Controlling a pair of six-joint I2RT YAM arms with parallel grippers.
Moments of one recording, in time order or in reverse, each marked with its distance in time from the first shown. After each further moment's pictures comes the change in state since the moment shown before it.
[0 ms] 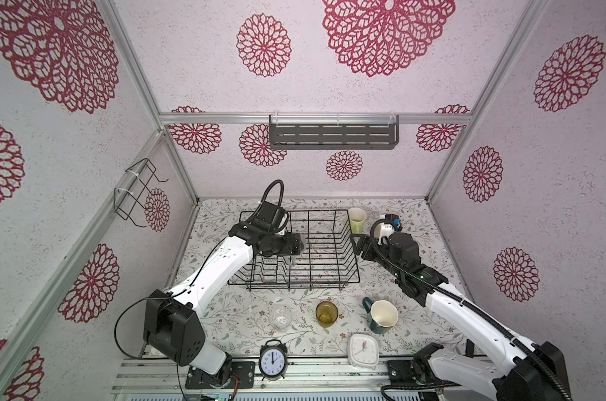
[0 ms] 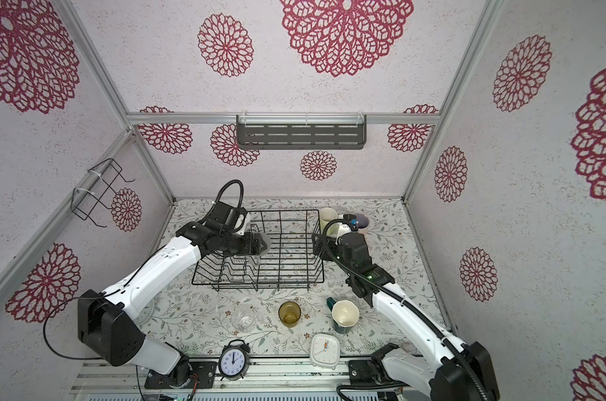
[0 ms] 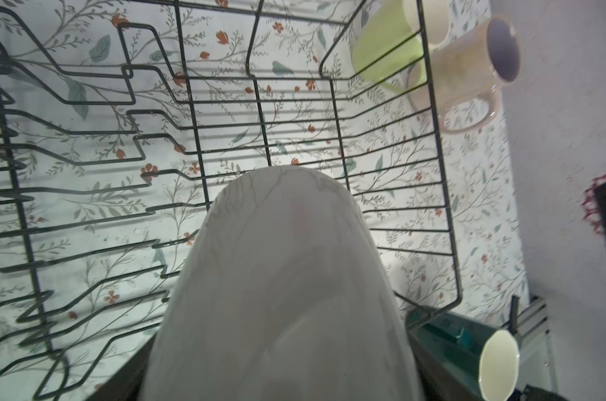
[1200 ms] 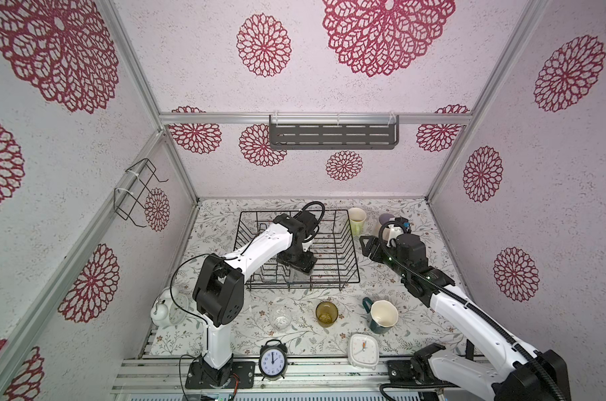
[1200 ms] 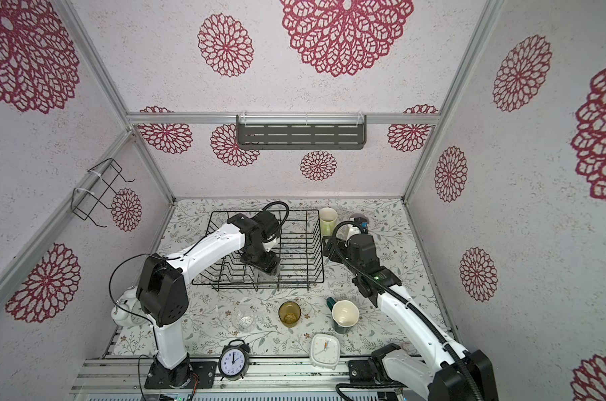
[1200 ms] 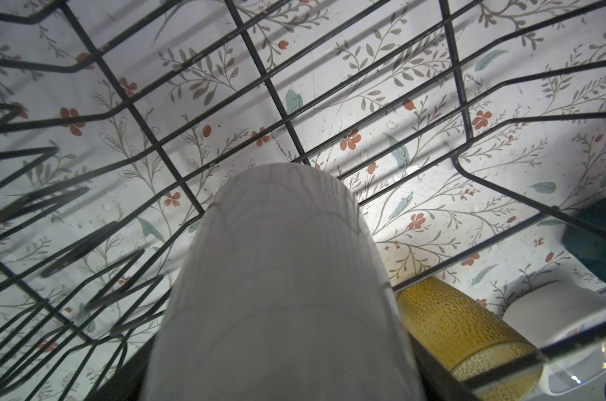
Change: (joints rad) left arm -0.139 0.362 0.238 -0.321 -0.117 0.254; right arm -0.084 -0.032 -0.034 -0.065 -0.025 0.014
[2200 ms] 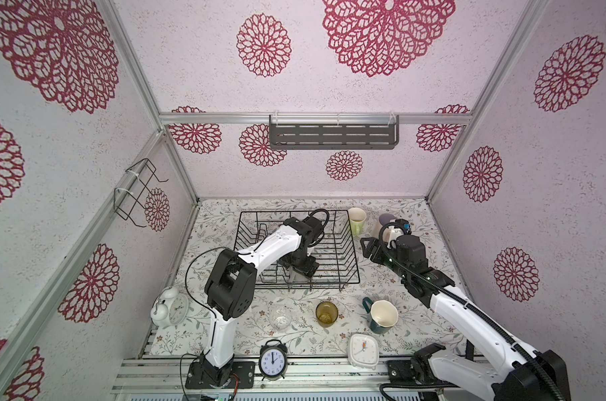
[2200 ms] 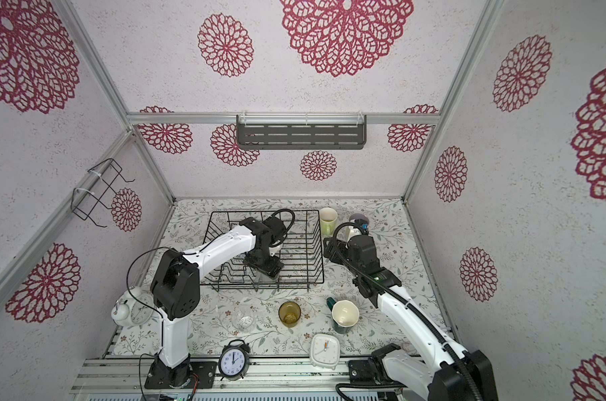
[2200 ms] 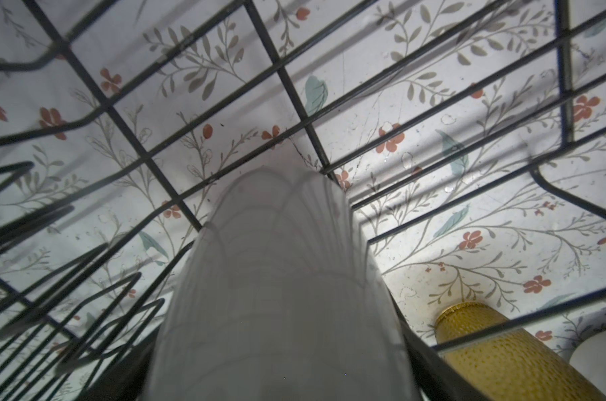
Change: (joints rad) left arm -0.023 0.094 0.036 -0.011 -0.082 0.001; right arm -0.008 -0.002 -0.014 -0.013 0.002 -0.002
